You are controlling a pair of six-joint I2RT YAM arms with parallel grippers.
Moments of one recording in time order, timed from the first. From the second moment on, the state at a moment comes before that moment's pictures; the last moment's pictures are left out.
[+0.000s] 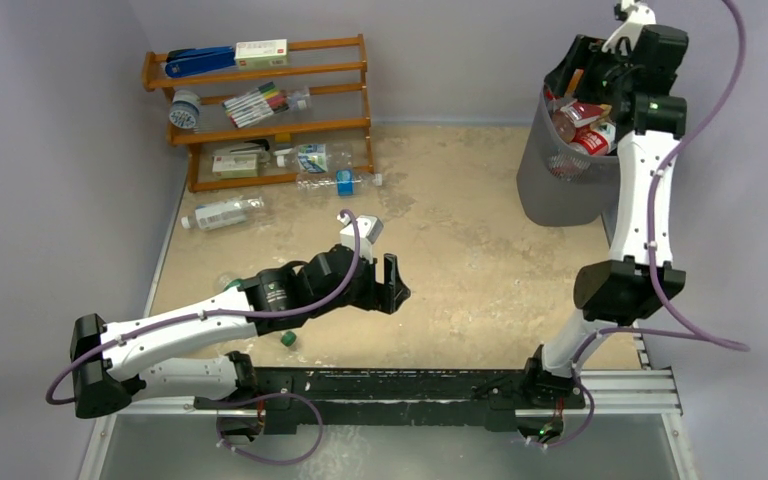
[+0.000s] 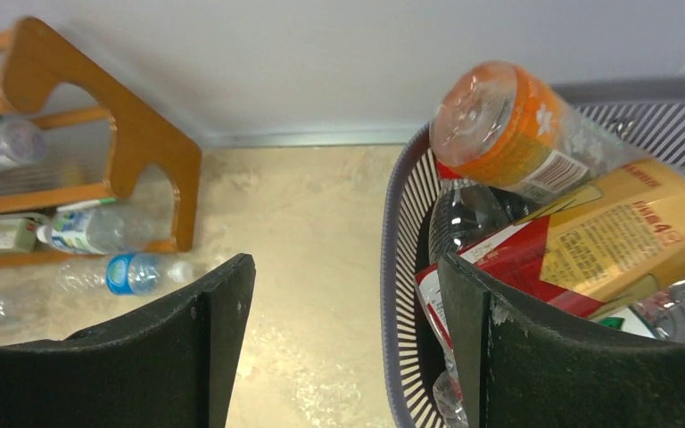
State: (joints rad) left arm -1.15 1.09 0.95 -0.42 -0.26 -0.75; right arm -0.21 1.73 2.15 -0.73 -0.35 0.13
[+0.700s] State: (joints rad) left arm -1.15 1.08 0.93 -0.42 -0.26 -0.76; right arm -0.07 1.87 2.14 -0.79 -0.09 0.03
